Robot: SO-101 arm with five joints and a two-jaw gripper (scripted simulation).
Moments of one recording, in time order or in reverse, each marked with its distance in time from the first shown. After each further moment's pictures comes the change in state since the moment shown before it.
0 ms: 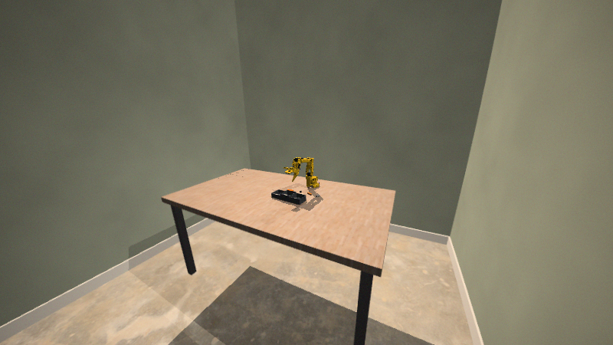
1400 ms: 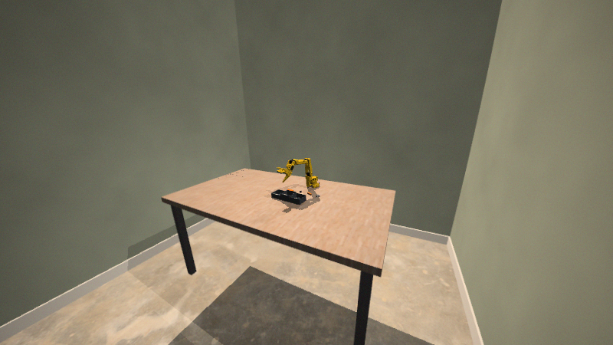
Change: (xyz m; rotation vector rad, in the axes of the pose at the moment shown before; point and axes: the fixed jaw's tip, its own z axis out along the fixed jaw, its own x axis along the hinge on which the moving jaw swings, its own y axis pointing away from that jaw) arm -0.040 -0.051 0.023 0.110 -0.176 0.059
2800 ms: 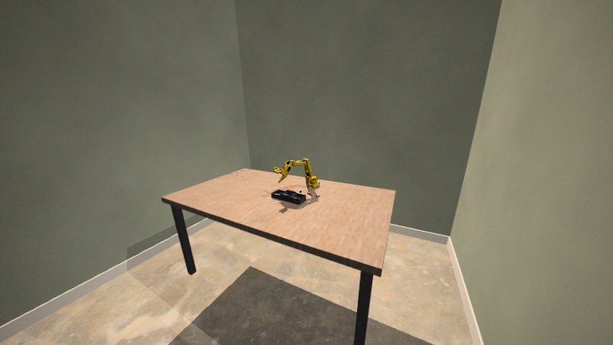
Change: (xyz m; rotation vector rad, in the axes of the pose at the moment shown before) arm -0.017 -0.020 0.015 0.051 -0.078 0.015
